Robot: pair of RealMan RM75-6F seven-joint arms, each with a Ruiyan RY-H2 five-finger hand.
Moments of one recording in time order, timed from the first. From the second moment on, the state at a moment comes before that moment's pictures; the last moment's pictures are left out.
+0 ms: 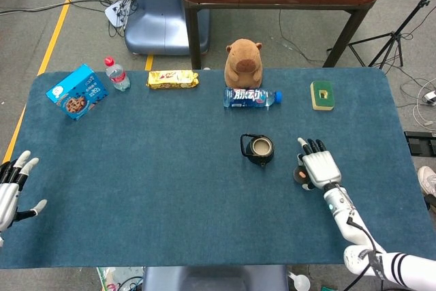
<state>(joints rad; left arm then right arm) -0.16 -1.10 -0.06 -1.46 1.44 1.38 -0.13 0.58 -1.39 0.08 -1.50 -0.98 0.99 -0.59</state>
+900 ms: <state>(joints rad) -0.16 -1.09 -0.07 -1.44 1.42 1.36 -0.16 0.75 -1.39 0.19 -1.51 -0.82 0.92 -0.63</state>
